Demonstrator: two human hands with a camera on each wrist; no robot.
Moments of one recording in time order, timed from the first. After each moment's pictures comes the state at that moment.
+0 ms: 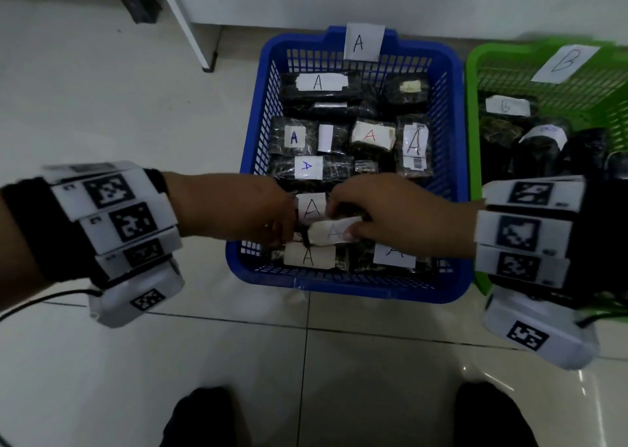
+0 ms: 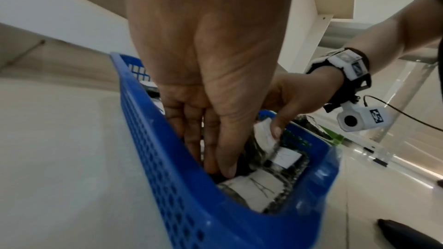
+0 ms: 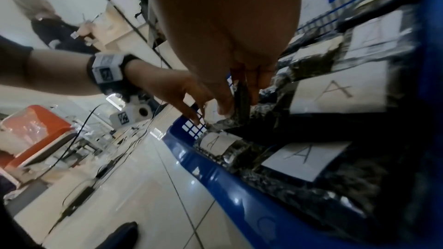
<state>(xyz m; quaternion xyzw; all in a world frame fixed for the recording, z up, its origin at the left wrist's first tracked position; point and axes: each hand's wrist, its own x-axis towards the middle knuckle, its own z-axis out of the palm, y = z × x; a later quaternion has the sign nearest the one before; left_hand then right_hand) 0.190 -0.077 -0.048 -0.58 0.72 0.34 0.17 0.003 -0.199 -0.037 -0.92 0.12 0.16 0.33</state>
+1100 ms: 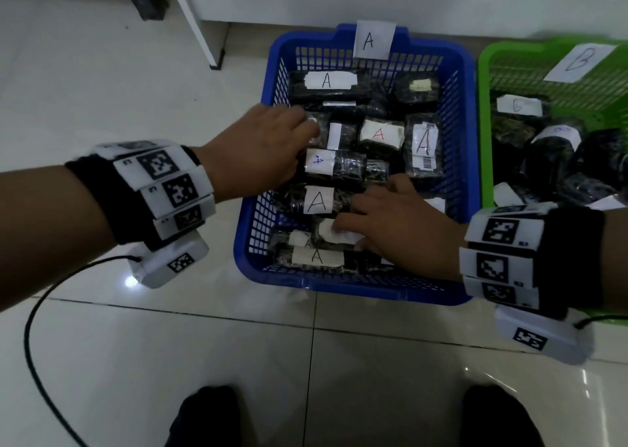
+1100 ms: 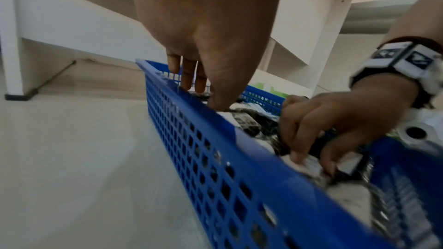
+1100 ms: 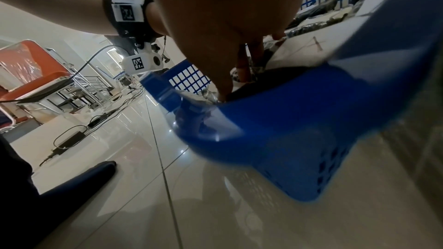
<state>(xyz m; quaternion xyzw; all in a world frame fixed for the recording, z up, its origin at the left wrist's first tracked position) 0.207 -0.103 -0.052 -0.68 0.73 0.02 0.03 -0.010 -0.189 -0.079 -0.99 0.01 0.10 0.08</state>
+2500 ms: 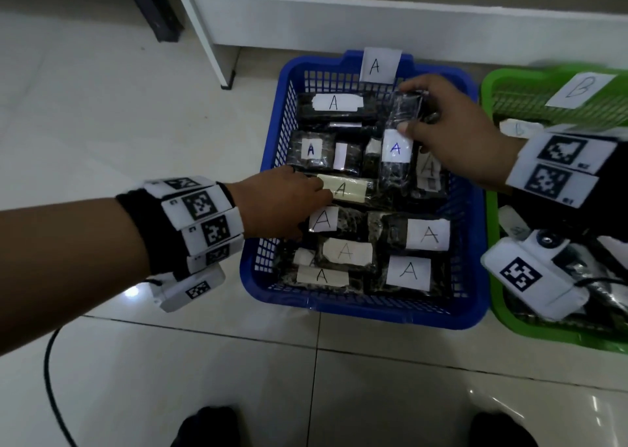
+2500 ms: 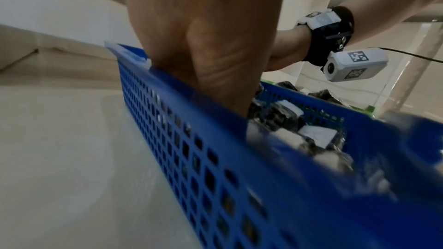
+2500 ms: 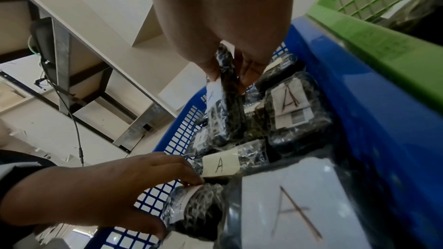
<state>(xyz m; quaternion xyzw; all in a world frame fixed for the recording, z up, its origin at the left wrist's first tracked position) 0.191 -0.104 -0.070 -0.60 0.76 0.12 0.22 0.030 -0.283 -0.036 -0.82 0.34 -0.11 0.46</state>
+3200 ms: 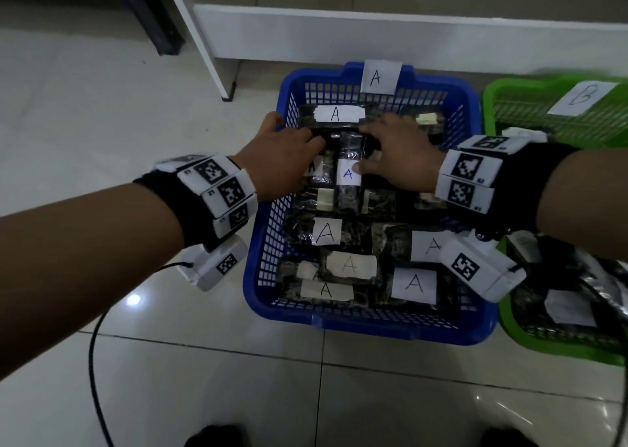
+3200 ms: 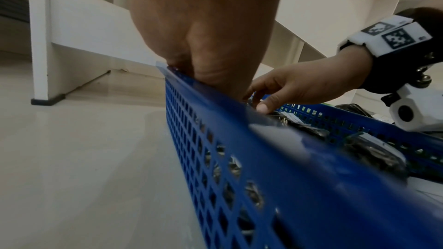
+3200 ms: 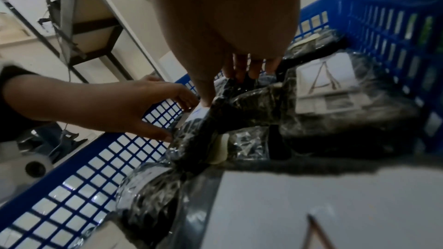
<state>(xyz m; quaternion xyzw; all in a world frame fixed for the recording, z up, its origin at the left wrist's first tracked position) 0.227 -0.139 -0.067 -0.73 0.67 0.04 0.13 0.077 -0.273 -0.069 -0.92 0.31 0.09 0.20</state>
